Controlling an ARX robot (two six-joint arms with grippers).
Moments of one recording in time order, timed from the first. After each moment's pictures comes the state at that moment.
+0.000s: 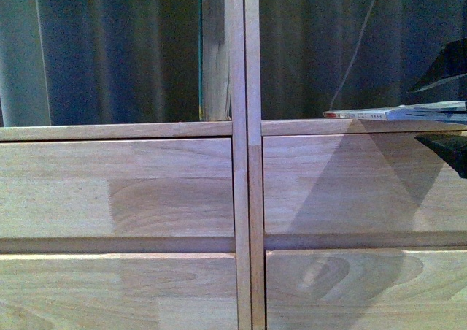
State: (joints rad) left arm 0.00 0.00 0.01 0.00 0.00 -0.01; right arm -0.01 1.48 1.03 0.50 -0.13 1.36
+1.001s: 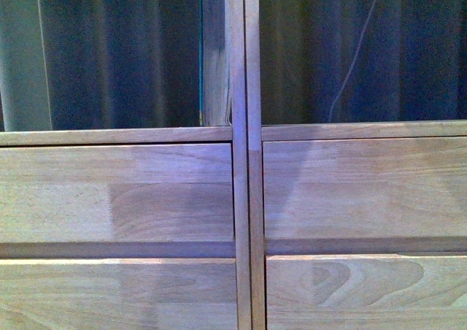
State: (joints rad) left arm 0.40 0.95 0.43 0.87 0.90 -0.68; right arm 0.06 1.09 0.81 0.96 -0.44 1.08
